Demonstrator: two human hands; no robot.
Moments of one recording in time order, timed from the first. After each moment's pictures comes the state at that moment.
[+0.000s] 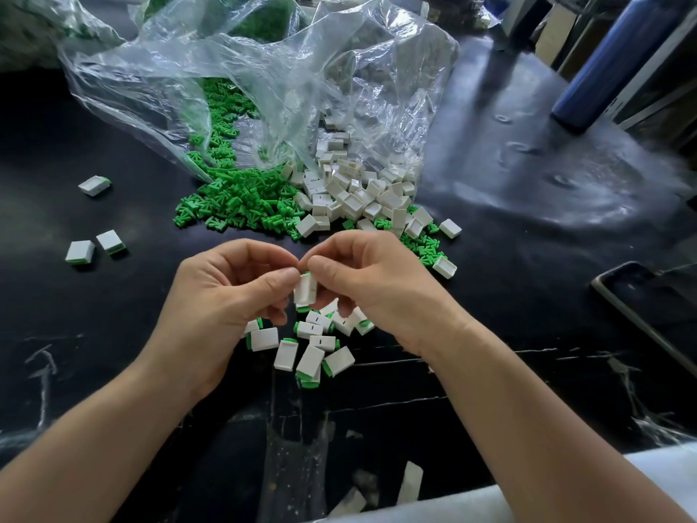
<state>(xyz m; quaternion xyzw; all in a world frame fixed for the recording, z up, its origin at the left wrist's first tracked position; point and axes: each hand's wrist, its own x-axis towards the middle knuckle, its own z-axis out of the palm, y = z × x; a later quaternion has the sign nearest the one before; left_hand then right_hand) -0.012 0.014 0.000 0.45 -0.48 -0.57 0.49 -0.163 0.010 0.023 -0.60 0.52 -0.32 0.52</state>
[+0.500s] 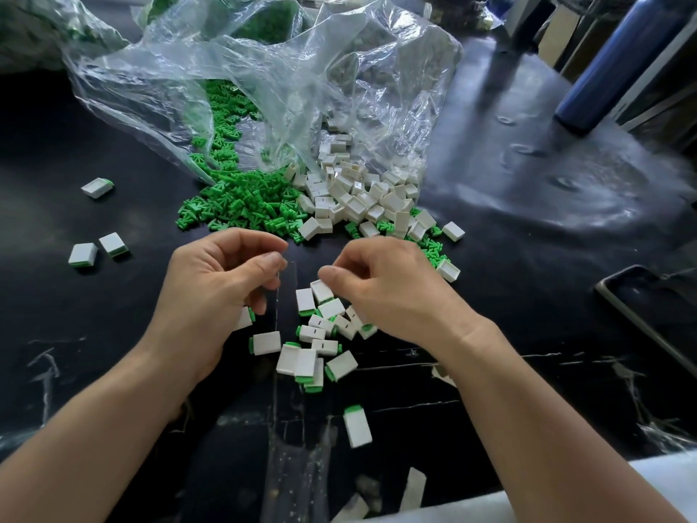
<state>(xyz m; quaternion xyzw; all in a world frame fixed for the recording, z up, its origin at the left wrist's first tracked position) -0.007 -0.003 -0.008 0.50 -0.50 -0.49 0.51 -0.172 0.003 0.021 -0.71 0.60 -0.20 0.30</state>
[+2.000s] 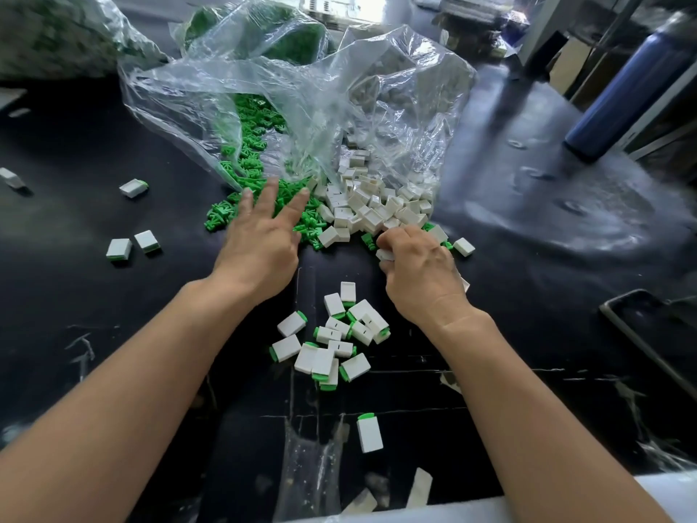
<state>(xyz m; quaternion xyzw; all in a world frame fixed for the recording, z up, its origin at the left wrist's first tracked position) -0.010 -0.063 -0.019 0.63 -0.74 -0.17 0.16 -0.183 -0.025 -0.005 -0.71 0.69 -0.11 0.06</state>
